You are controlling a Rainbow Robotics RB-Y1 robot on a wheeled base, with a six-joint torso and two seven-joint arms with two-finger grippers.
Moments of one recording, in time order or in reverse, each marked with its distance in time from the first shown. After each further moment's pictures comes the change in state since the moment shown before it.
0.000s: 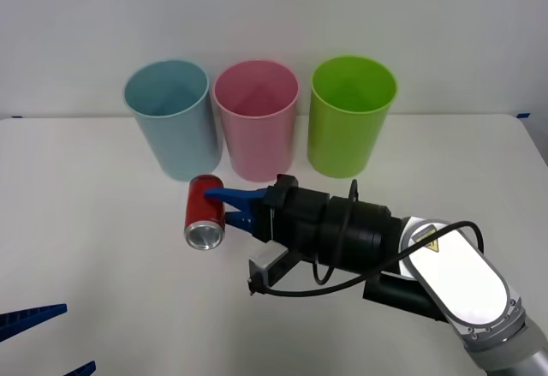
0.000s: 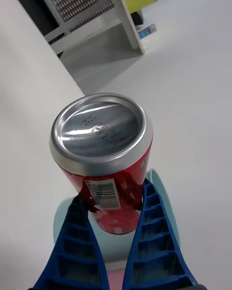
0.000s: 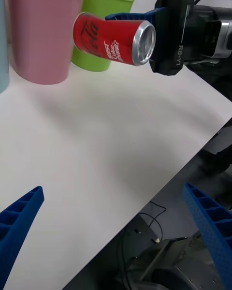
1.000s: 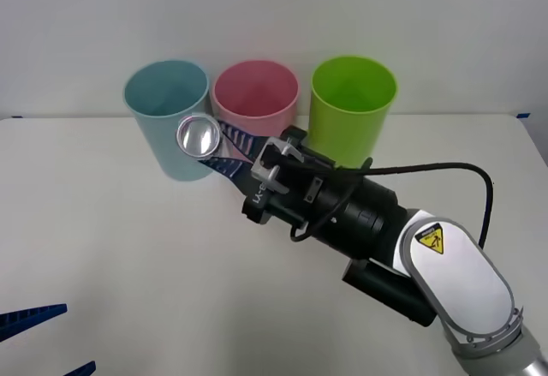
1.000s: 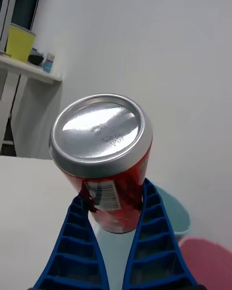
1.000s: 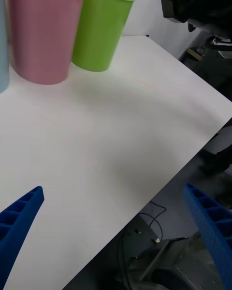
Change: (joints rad) right arm 0.012 0.085 -0.015 -0.110 0.001 0.198 -0.765; left arm 0.000 0.000 0.000 0.000 0.000 0.000 0.000
